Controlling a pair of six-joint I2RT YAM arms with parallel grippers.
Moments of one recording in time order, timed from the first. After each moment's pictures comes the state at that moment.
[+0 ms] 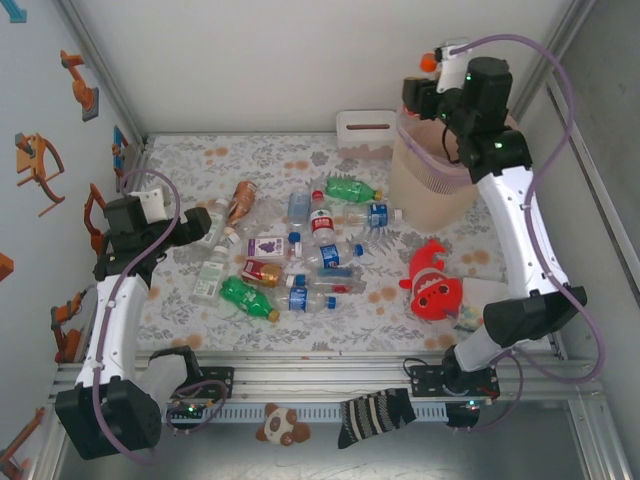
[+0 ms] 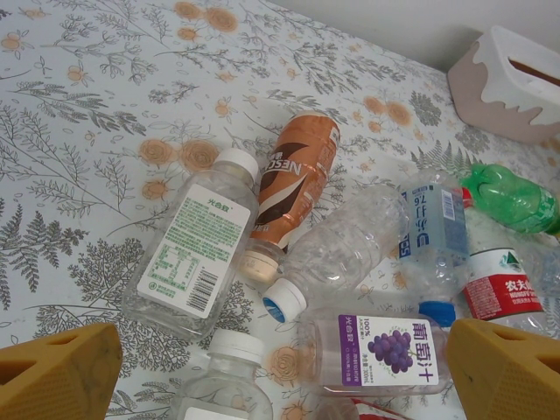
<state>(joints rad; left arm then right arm) 0.11 0.98 0.82 -0.50 0.34 -0.19 0.22 1.57 1.92 -0.54 -0.10 0.02</state>
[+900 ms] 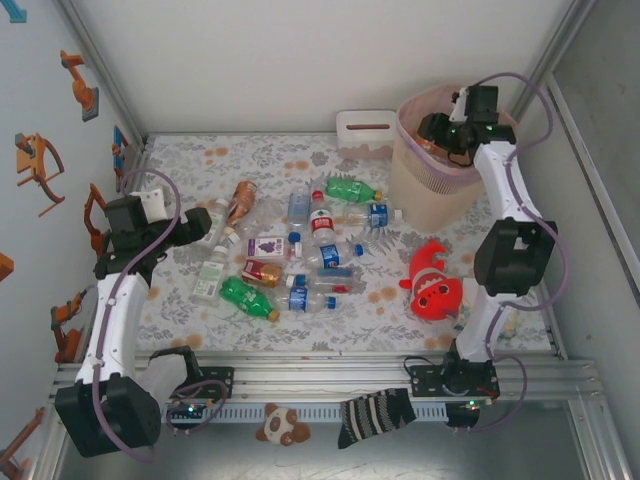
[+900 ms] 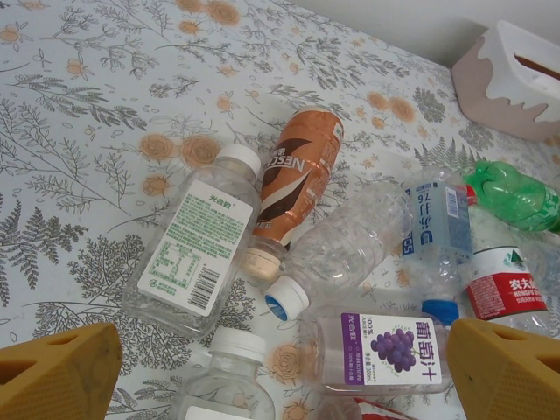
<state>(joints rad) 0.11 1.00 0.82 -0.50 0.34 -0.19 -0.01 1.94 1.88 -0.65 -0.33 0.36</state>
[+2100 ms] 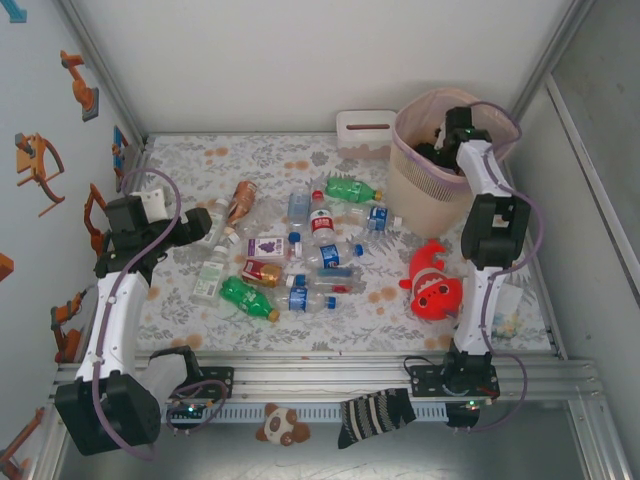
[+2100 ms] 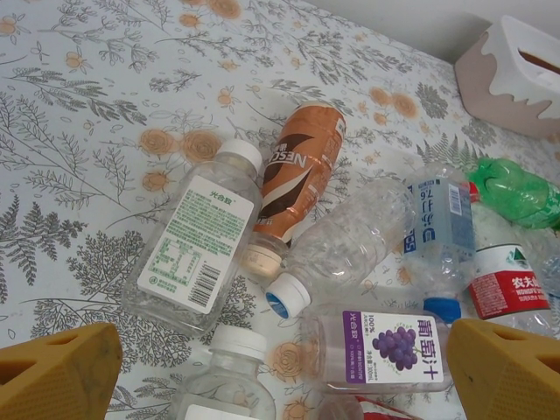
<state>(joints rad) 0.11 1.01 0.82 -0.51 0.34 -0.19 -0.01 2.24 2.03 -0.88 -0.28 0.33</state>
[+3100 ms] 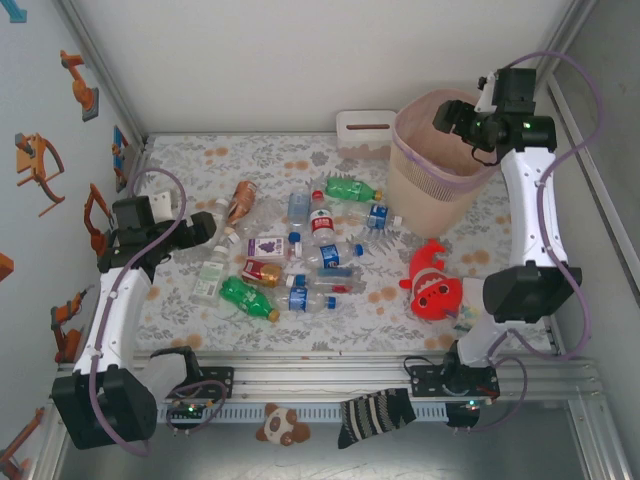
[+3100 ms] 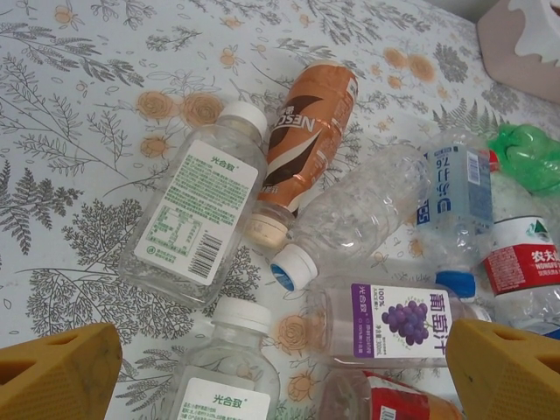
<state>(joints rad) 0.07 1.04 0.84 -0.57 0.29 -0.18 -0.01 1.69 2.01 -0.99 -0.21 0.31</state>
